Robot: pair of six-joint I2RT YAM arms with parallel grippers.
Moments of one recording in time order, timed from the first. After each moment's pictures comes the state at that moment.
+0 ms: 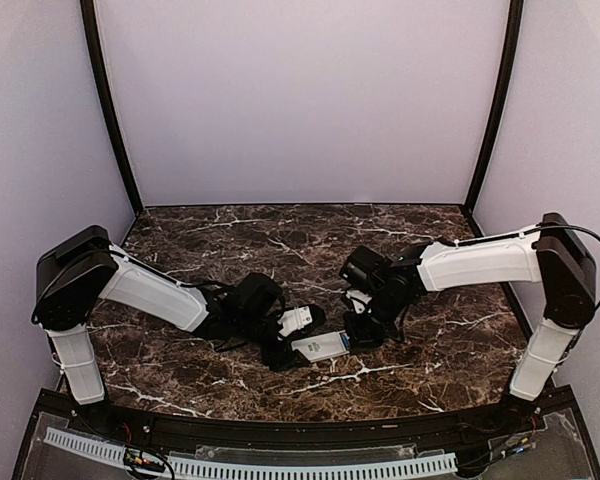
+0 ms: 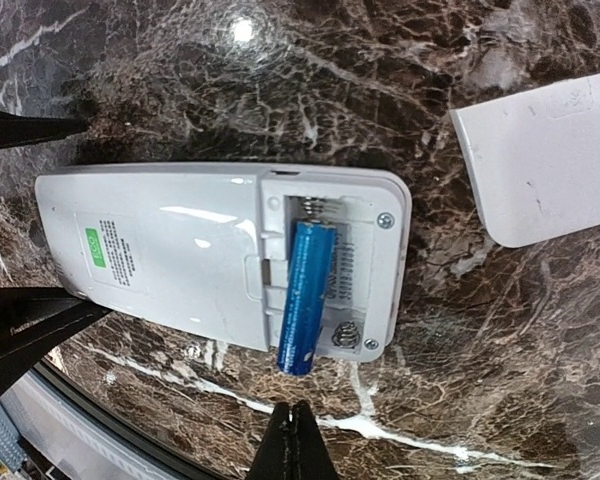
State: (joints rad) left arm -0.96 1.86 0.91 0.09 0.27 0.28; right arm 0.91 1.74 1.11 -0.71 -0.25 0.67
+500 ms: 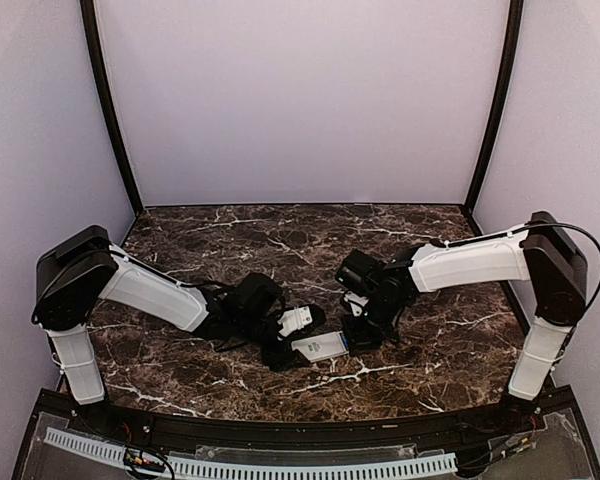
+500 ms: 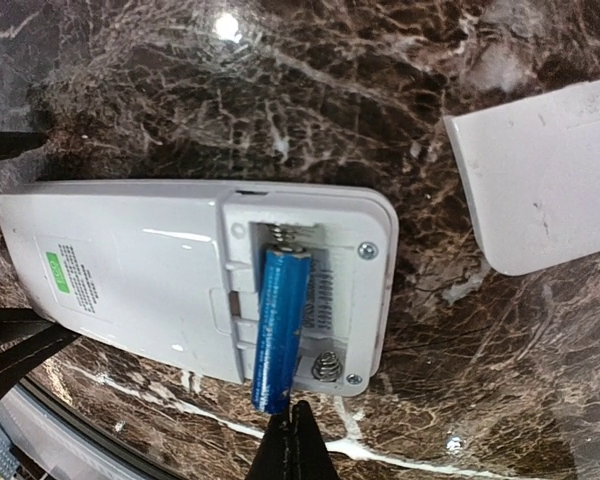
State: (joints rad) left arm -0.96 1.86 0.91 0.09 0.27 0.28; right arm 0.92 1.79 1.13 -0.72 -0.23 0.66
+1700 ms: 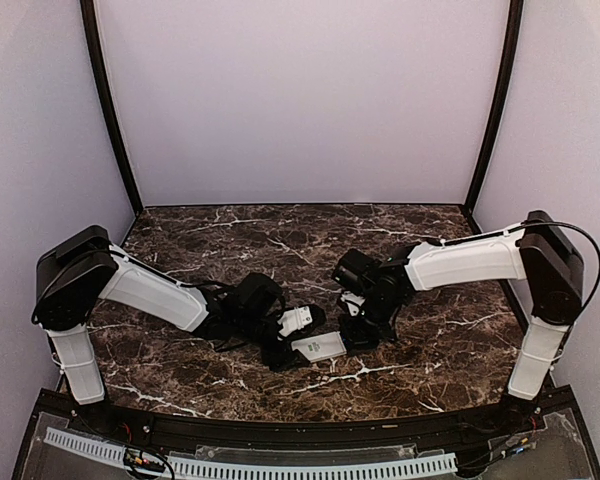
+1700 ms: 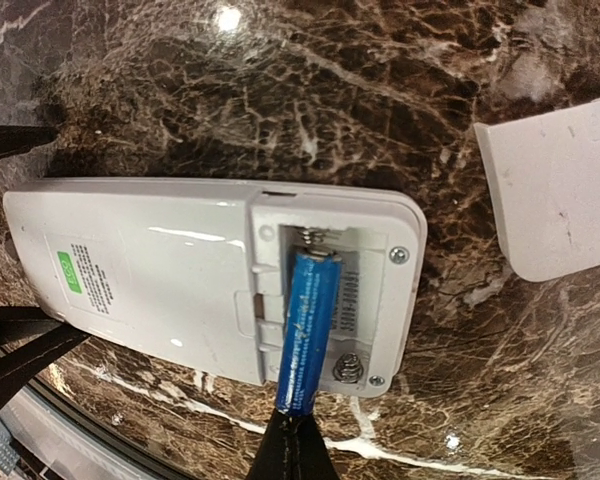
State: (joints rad) left arm -0.96 1.86 0.91 0.09 0.28 0.28; right arm 0.92 1.81 1.16 -0.75 -0.24 0.66
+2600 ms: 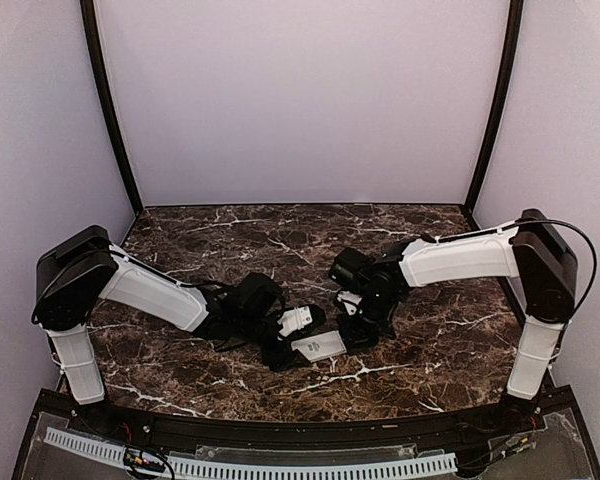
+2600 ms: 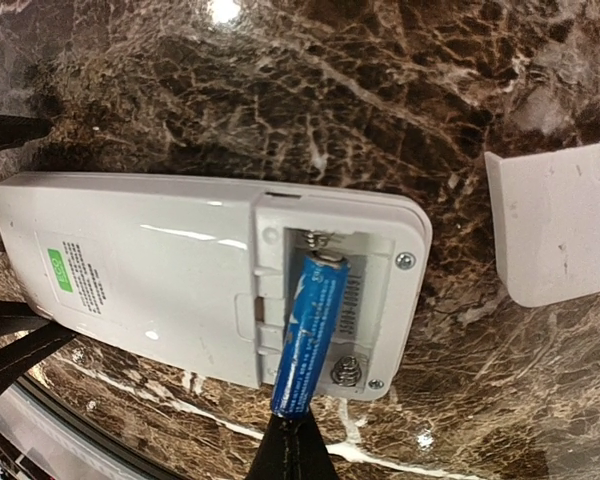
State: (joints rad) left arm -0.96 1.86 0.91 0.09 0.28 0.28; right arm 0.91 1.85 1.21 -0.80 -0.21 0.58
